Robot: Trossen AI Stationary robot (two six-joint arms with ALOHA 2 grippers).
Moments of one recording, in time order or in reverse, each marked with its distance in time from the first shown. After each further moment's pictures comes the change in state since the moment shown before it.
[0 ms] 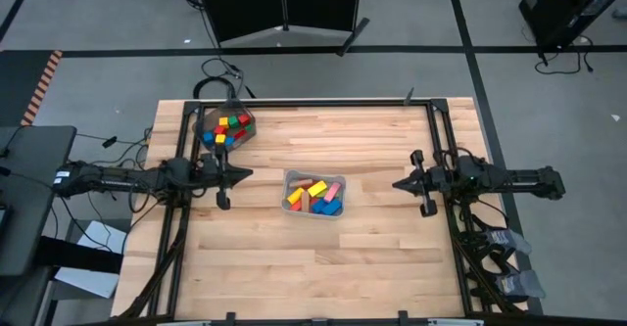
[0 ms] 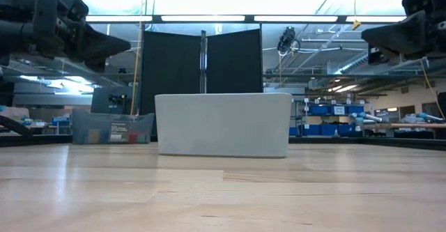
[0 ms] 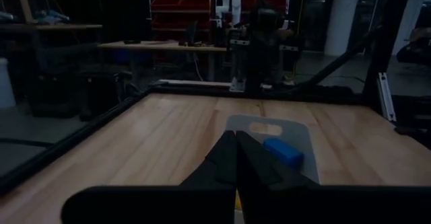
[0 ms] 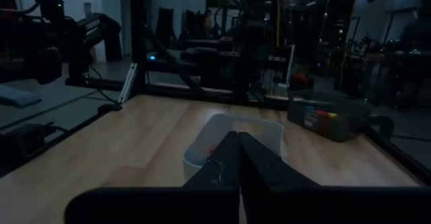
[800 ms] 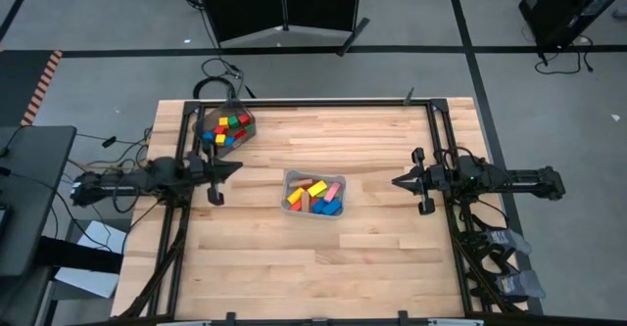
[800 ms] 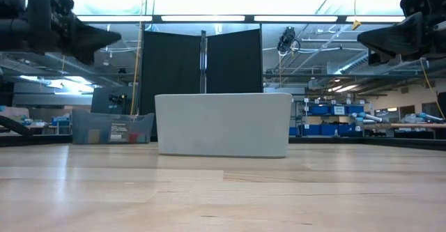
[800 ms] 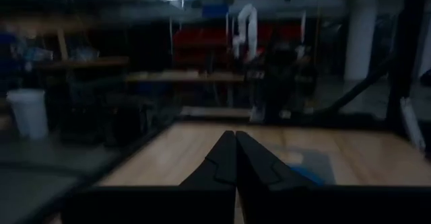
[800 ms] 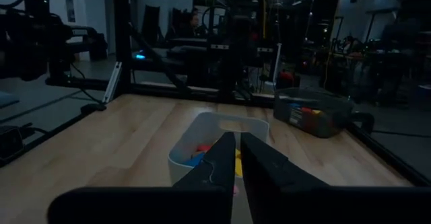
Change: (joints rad) left arm 0.000 -0.332 0.000 -0.206 -0.067 0.078; right arm -0.002 -0.002 0.000 -0.003 0.056 -0.007
